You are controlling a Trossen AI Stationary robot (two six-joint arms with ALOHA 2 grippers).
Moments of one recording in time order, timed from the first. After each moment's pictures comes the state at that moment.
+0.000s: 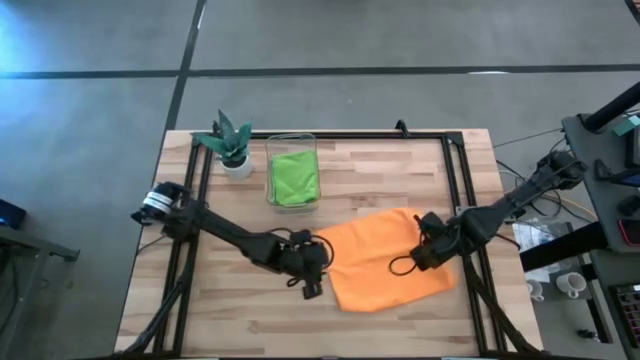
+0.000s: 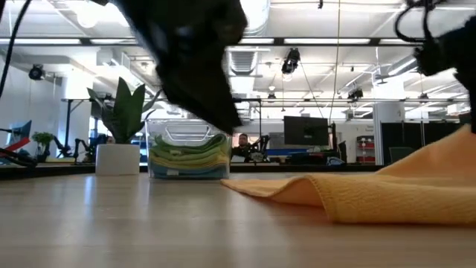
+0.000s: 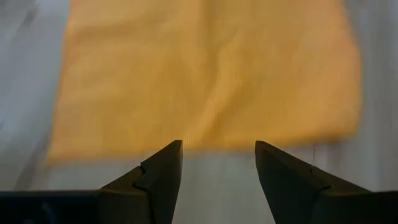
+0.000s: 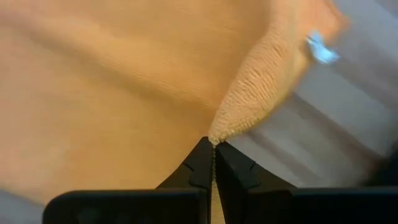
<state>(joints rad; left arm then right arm) -0.36 1.83 1.21 -0.27 -0.29 -0.51 0.56 1.09 0.66 -1.03 0.19 1.48</state>
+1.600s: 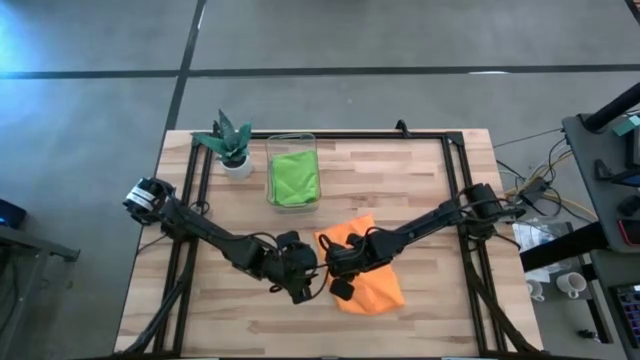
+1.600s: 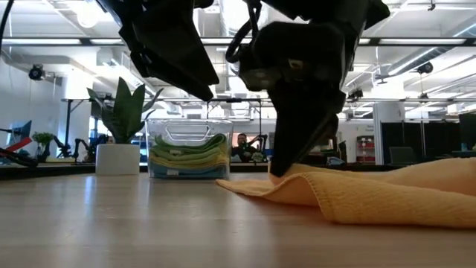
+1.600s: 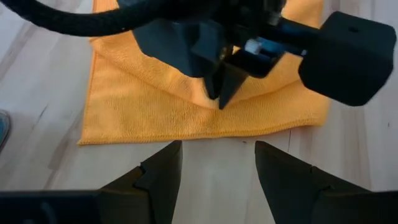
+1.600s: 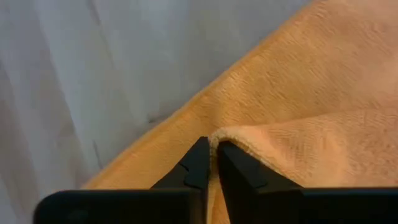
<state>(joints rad) -0.45 1.69 1.16 -0.35 -0.40 -0.60 0.32 1.97 1.29 -0.45 0.05 0.68</state>
